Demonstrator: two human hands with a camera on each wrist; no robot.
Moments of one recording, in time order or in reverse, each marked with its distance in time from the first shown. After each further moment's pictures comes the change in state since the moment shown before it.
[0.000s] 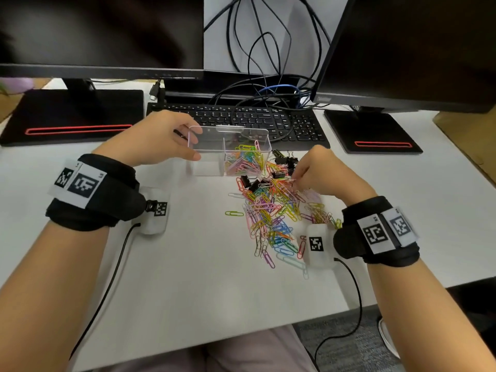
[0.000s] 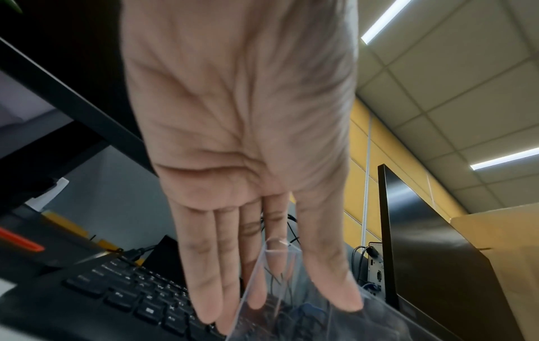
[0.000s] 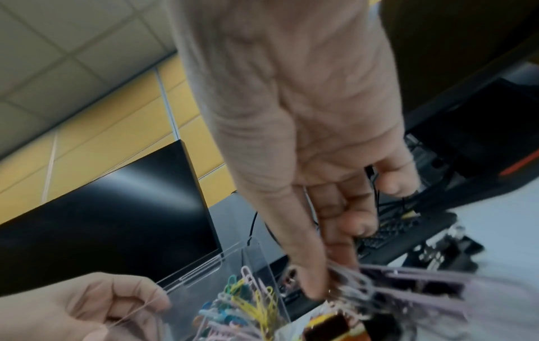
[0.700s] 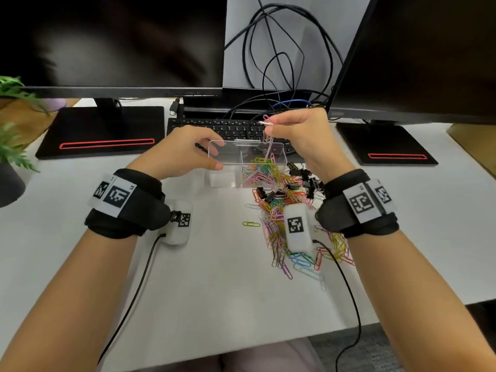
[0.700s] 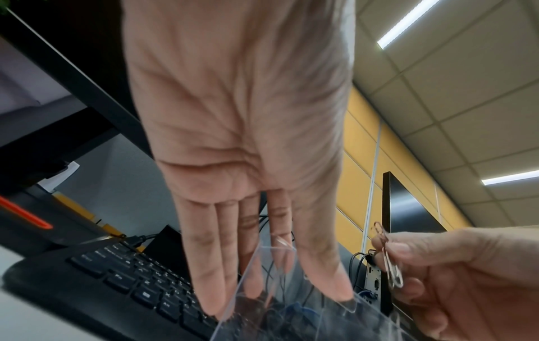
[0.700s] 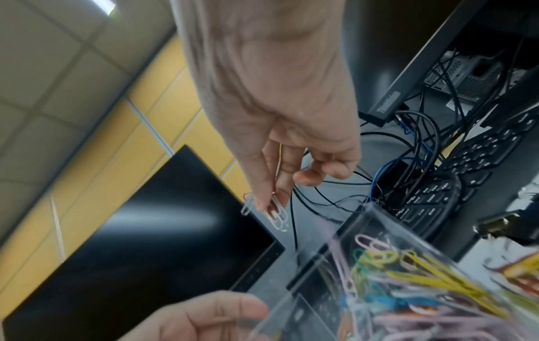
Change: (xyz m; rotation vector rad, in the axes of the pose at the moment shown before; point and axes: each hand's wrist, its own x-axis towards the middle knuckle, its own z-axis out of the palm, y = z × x) left_hand -0.004 -0.001 0.000 -0.040 0.024 0.037; right_hand 0.026 -0.078 -0.019 0.887 0.331 -0.182
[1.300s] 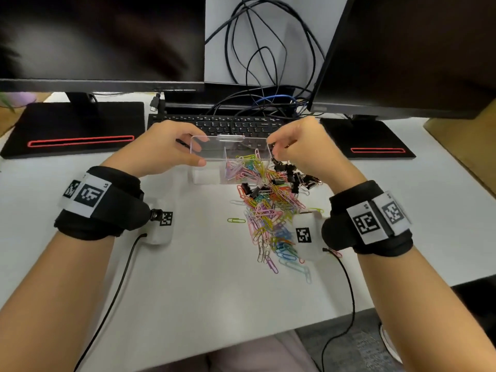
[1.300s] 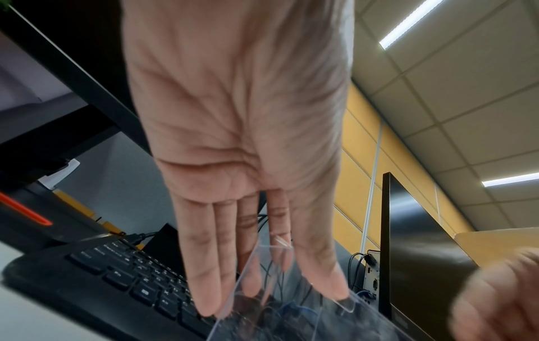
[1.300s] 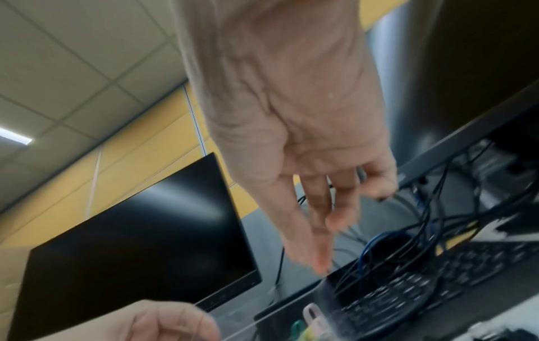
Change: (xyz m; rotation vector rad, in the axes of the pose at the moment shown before) left_hand 0.005 -0.003 0.003 0.017 -0.003 0.005; right_hand -0.019 0.007 -0.030 -0.535 -0.138 0.090
